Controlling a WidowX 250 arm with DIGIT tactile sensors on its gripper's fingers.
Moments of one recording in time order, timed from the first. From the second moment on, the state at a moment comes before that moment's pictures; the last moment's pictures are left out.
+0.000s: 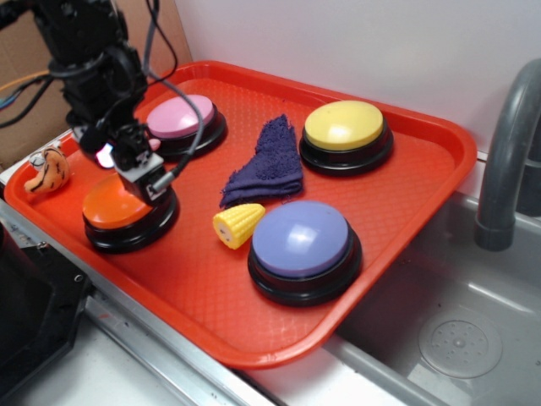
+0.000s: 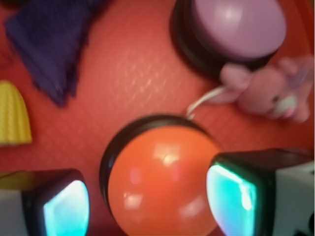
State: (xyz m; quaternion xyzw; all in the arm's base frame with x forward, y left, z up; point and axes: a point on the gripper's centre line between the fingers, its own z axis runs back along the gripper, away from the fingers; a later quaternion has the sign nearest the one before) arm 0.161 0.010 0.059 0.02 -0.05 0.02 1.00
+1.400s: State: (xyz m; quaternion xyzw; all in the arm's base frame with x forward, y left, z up) arm 0.149 0.017 0.101 0.01 0.03 0.07 1.00
